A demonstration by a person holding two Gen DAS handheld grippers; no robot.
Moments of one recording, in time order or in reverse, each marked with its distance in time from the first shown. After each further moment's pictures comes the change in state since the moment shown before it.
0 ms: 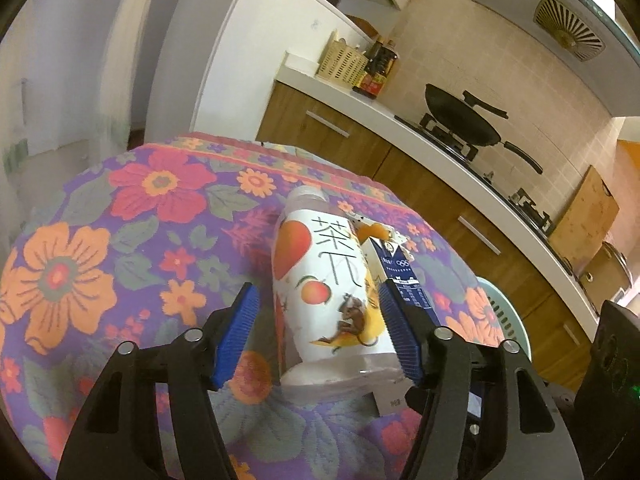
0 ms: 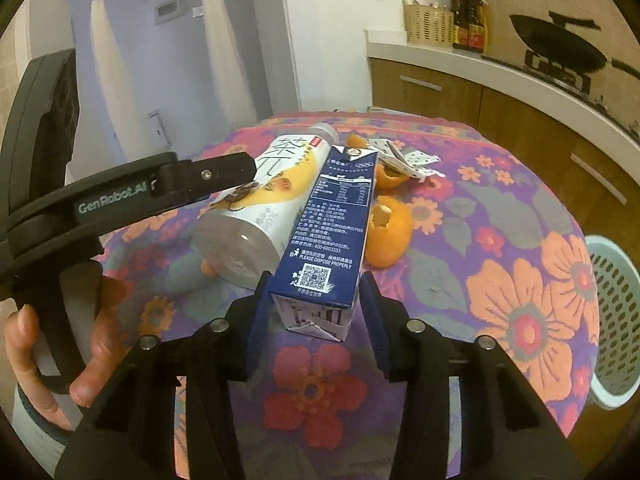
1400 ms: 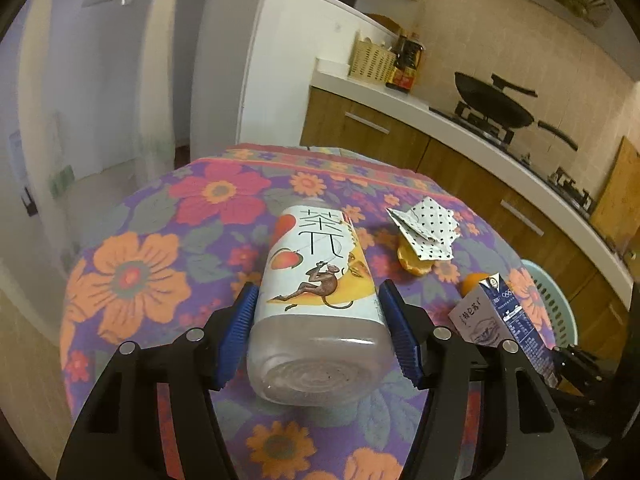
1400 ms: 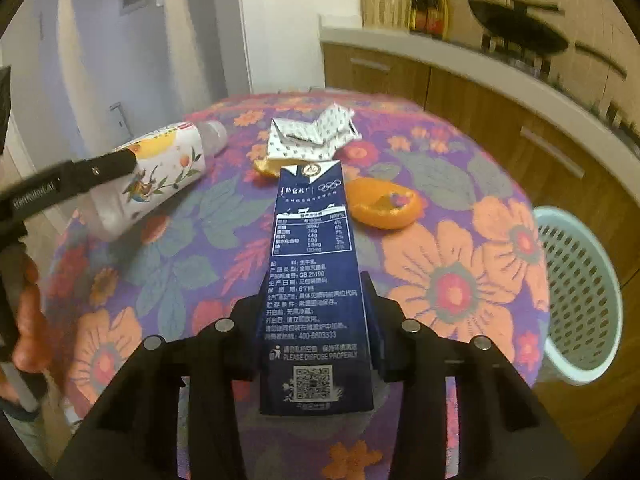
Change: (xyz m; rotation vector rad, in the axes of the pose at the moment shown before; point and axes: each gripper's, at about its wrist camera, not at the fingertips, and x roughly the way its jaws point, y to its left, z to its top) left arm -0.036 0.001 -0.004 0.065 -0.009 0.209; right arm -0.017 -0.028 -0.018 -0.004 0.032 -0.158
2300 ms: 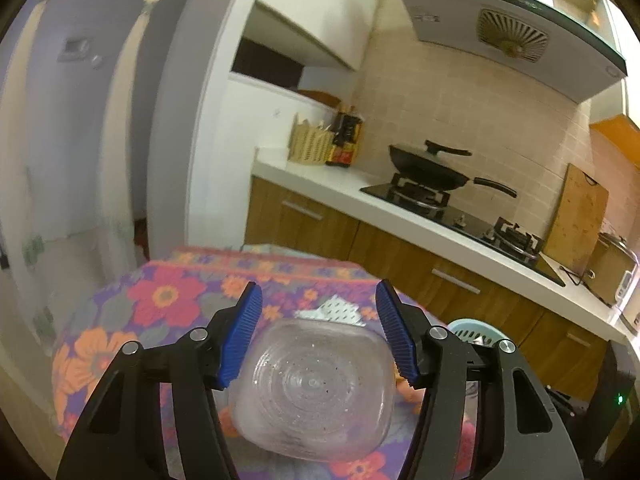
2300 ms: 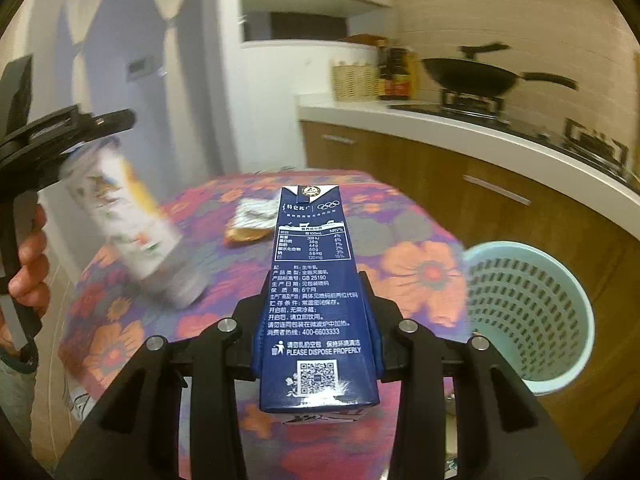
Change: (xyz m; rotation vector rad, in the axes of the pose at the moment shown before) left arm -0.066 -0.075 0.047 0.097 -0.263 -0.151; right arm -0.085 -0.076 -0.024 0.095 -0.266 0.008
